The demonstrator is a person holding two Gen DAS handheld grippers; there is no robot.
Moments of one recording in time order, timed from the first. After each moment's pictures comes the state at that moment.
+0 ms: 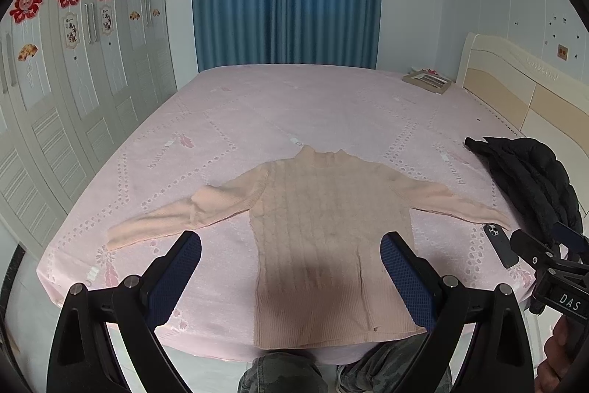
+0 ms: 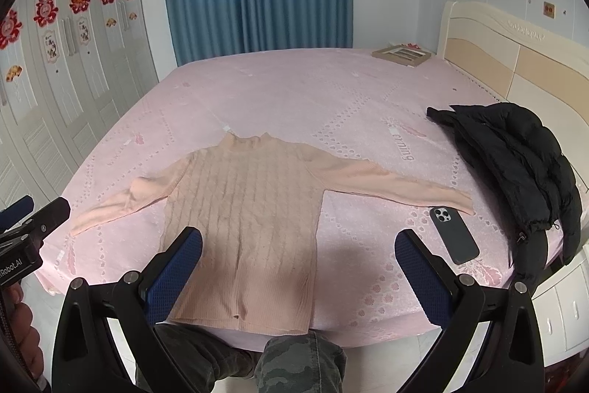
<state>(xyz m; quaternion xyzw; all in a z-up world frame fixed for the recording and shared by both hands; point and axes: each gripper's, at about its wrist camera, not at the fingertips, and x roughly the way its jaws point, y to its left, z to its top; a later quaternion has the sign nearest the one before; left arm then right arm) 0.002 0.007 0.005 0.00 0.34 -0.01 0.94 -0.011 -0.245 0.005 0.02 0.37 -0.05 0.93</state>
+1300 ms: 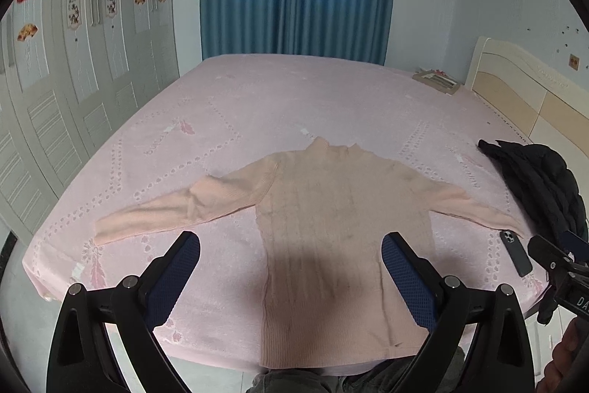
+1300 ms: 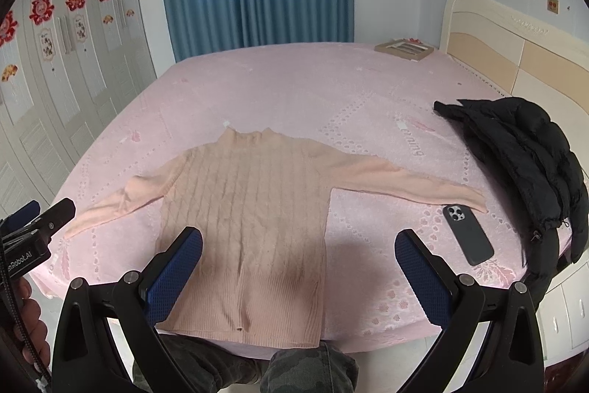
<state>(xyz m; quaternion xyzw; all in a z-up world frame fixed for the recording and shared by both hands) 0.046 0.035 -0.045 -0.04 0.36 -0.01 0.93 0.021 -0.235 -0.026 0.02 0.38 -0.05 0.92</state>
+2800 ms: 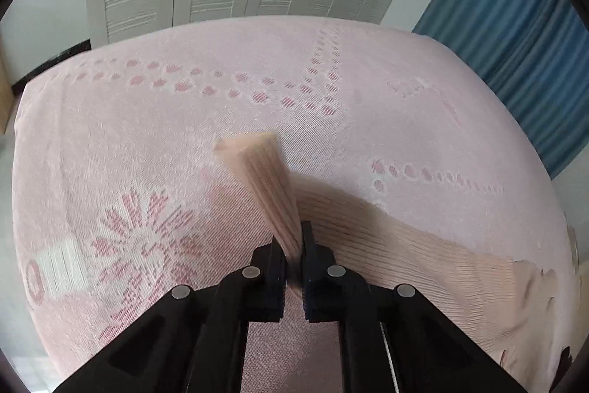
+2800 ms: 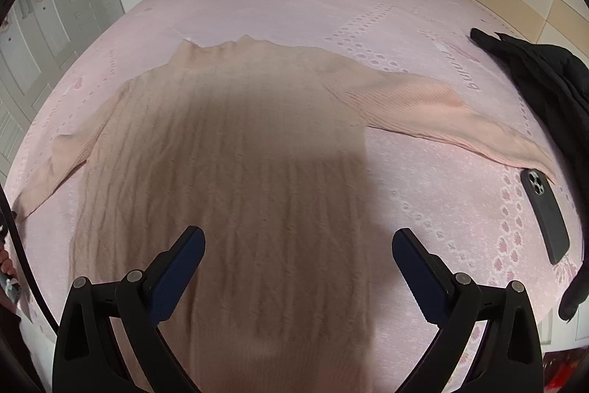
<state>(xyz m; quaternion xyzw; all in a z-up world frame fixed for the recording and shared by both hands) 0.203 0.380 -0.271 -0.30 0.37 0.29 0.83 0.170 -0.232 -0.206 0.03 0.50 -0.08 0.86</state>
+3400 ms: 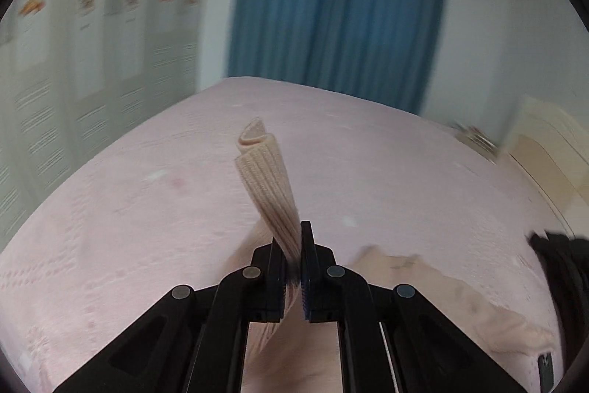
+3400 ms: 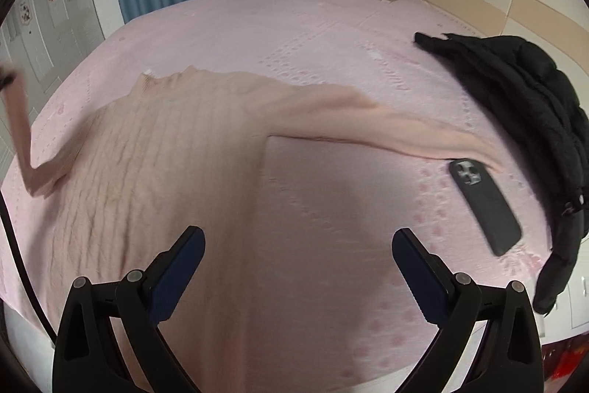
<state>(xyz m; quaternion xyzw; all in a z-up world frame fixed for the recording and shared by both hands) 0.328 0.076 -0.058 -0.08 0.29 0.02 0.95 0.112 -0.319 -0.173 0.03 0.46 -0.12 0.88</state>
